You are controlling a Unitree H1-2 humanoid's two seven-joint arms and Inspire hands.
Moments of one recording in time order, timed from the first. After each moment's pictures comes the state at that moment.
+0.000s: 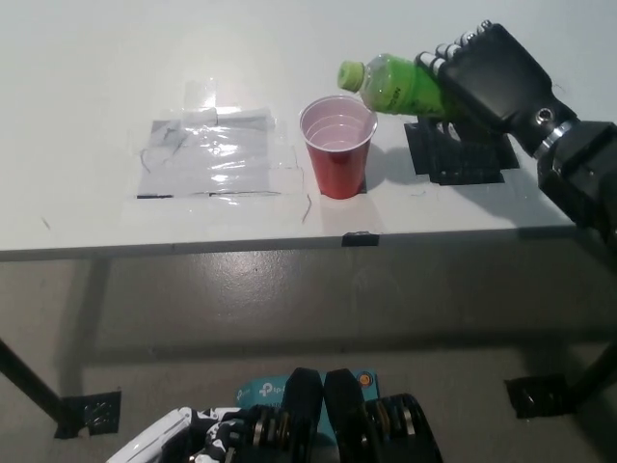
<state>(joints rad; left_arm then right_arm) 0.10 0.42 -0.15 -0.34 -0.15 0.33 -0.46 -1.00 -0.51 0.67 0.55 -1.09 -0.15 -0.26</state>
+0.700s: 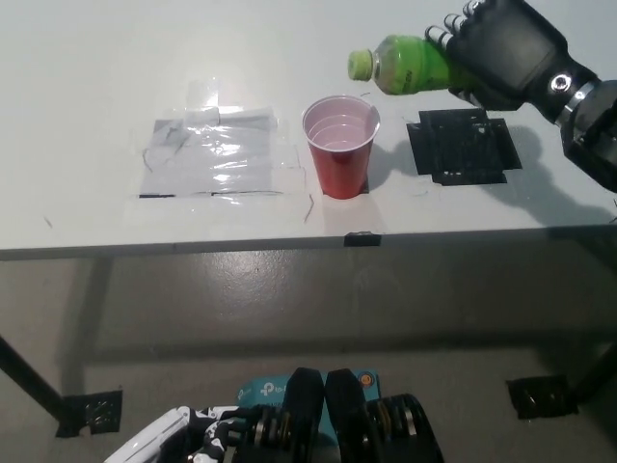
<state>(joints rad) 0.10 0.42 -0.14 -0.35 -0.15 0.33 -0.46 -1.07 -0.57 0.71 0.57 -1.24 -0.22 -0.28</state>
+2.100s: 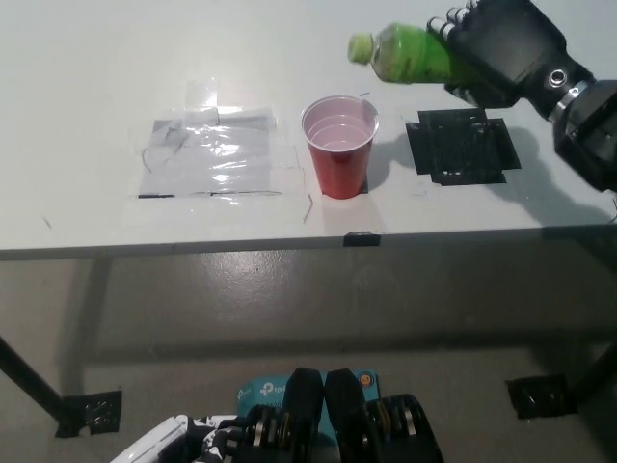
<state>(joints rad) 0.12 0.42 -0.14 -0.36 -0.15 0.35 -0.47 -1.01 -0.46 0.49 0.56 -1.21 -0.23 -0.17</state>
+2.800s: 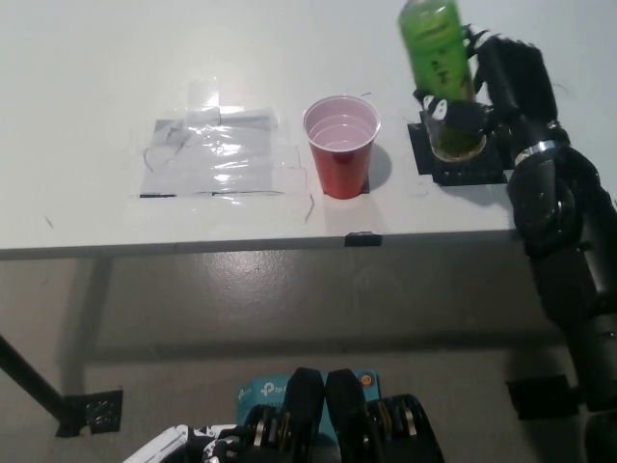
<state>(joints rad) 0.15 0.41 -0.14 -0.36 -0.15 0.34 -0.47 -0.85 -0.16 -0.03 0.58 -0.81 -0.10 -0.11</state>
